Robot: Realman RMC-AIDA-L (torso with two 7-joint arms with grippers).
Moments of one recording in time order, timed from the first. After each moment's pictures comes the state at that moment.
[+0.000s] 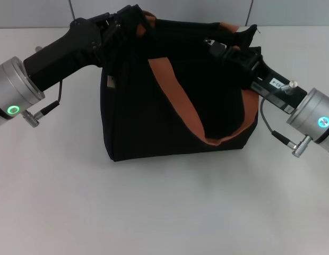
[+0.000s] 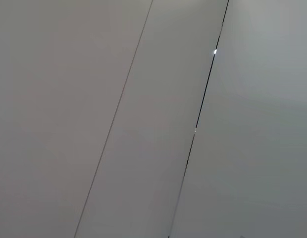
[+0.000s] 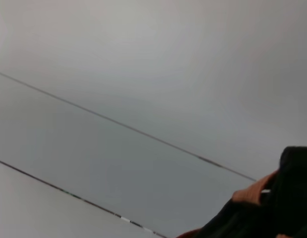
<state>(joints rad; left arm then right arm) -0.63 -2.07 0.58 0.32 1.55 1.66 -1.16 0.64 2.08 0.67 0.01 -2.70 -1.44 1.66</state>
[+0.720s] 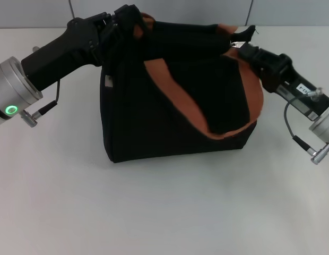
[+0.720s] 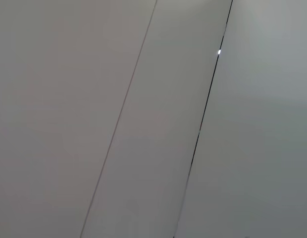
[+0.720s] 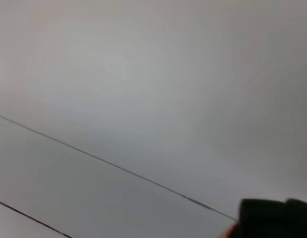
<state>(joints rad) -0.62 -2.07 0.58 0.32 1.54 1.65 -1.16 0.57 2.07 0.75 0.00 -2.70 -1.48 1.62</state>
